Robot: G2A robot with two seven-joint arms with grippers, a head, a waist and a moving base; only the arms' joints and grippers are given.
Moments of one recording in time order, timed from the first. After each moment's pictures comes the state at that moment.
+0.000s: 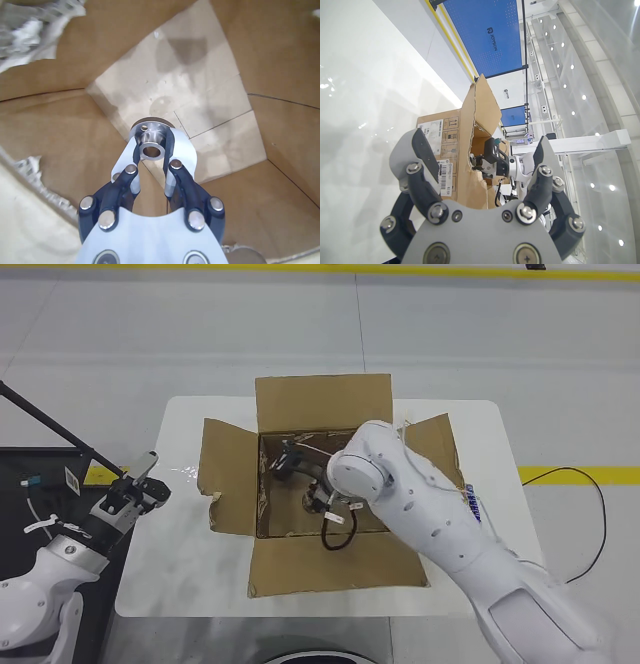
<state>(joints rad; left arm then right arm) 1.78 -1.10 -1.99 -2.20 -0.27 0.18 -0.49 -0.45 -1.43 0.69 -1.38 -0.75 -0.23 1.47</state>
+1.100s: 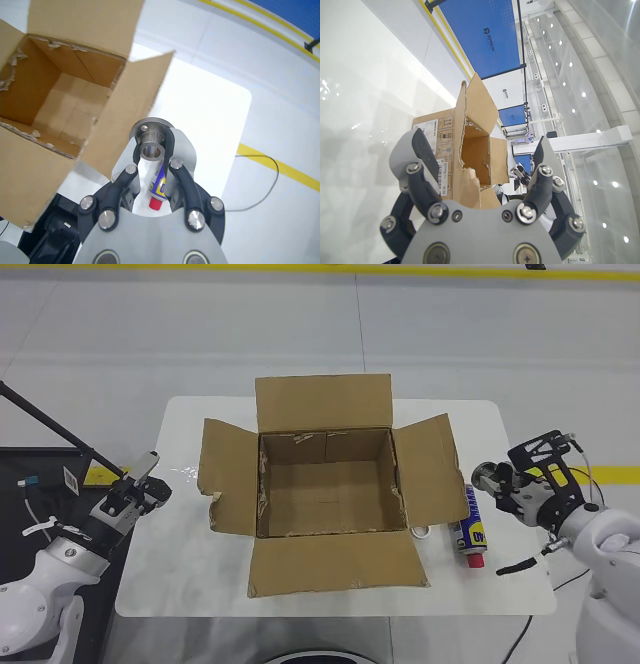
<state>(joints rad) 1.79 -1.10 -2.00 -2.23 -0.26 0.18 -0.48 -1.24 -1.19 1.85 -2.20 -0.88 -0.34 1.39</state>
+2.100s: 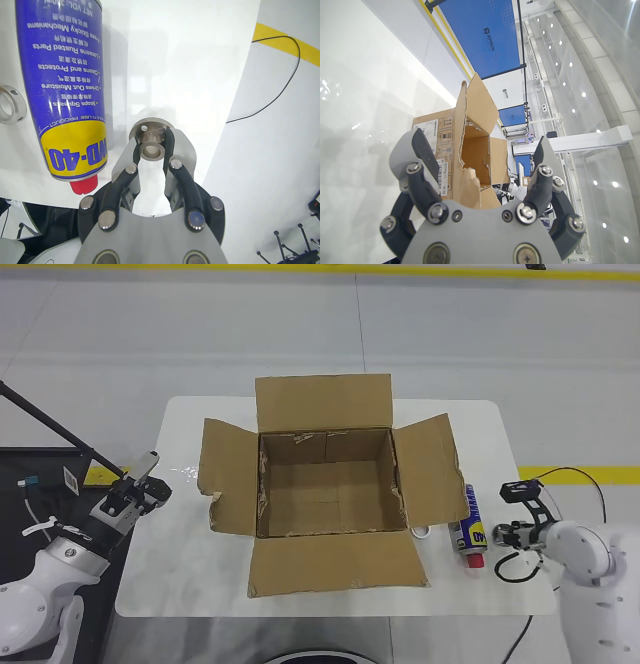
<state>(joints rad) 1.79 -1.10 -2.00 -2.23 -0.26 0.18 -0.48 -1.21 -1.14 1.77 -1.67 -1.14 -0.32 1.45</state>
